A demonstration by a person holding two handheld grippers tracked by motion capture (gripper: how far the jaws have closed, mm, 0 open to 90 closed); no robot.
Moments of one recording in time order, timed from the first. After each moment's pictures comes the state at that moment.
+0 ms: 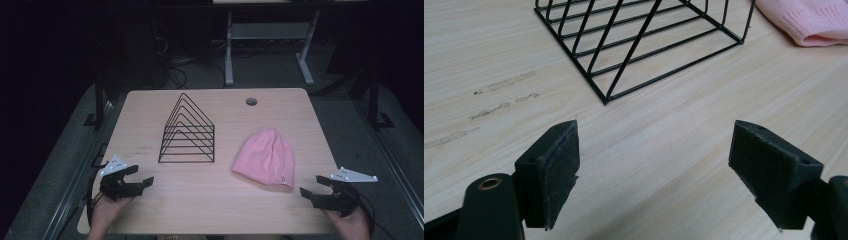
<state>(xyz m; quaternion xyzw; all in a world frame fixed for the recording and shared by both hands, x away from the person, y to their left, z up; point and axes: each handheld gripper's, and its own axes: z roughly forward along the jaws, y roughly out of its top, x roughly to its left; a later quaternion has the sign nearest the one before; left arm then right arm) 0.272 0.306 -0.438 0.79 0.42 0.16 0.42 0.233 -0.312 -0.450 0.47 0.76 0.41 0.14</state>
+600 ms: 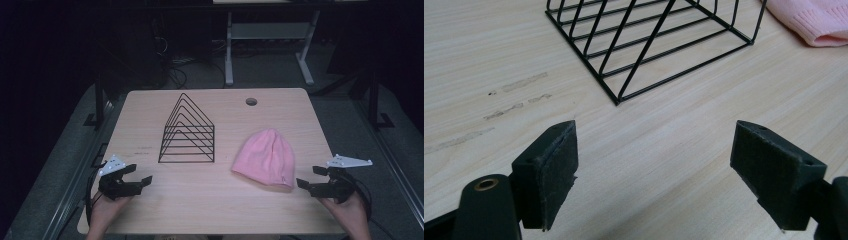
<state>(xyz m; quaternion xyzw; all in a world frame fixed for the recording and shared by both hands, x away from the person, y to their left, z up) 0.273 0.311 -0.438 0.78 0.43 0.17 0.42 0.263 -0.305 -0.432 0.46 0.78 0.41 0.11</state>
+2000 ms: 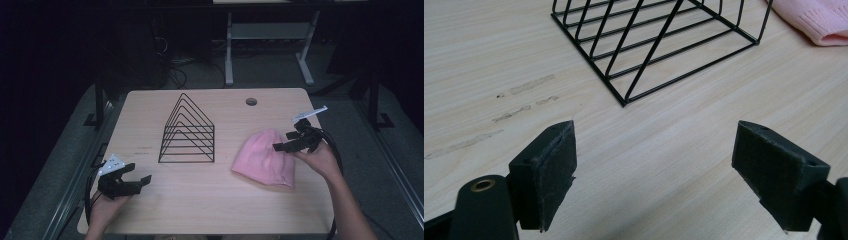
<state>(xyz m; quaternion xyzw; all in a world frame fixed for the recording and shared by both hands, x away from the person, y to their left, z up) 0.274 0.313 -0.439 0.78 0.43 0.18 0.42 0.394 -0.255 -0.401 0.42 0.83 0.36 0.04</state>
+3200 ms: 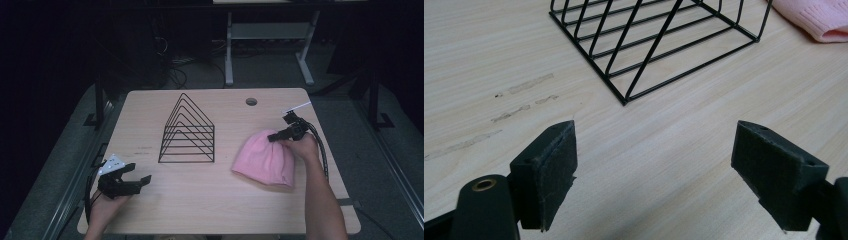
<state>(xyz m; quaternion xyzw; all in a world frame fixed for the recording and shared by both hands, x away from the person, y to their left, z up) 0.276 0.315 -0.441 0.78 0.42 0.17 0.42 0.467 -0.252 -0.455 0.49 0.81 0.32 -0.01</state>
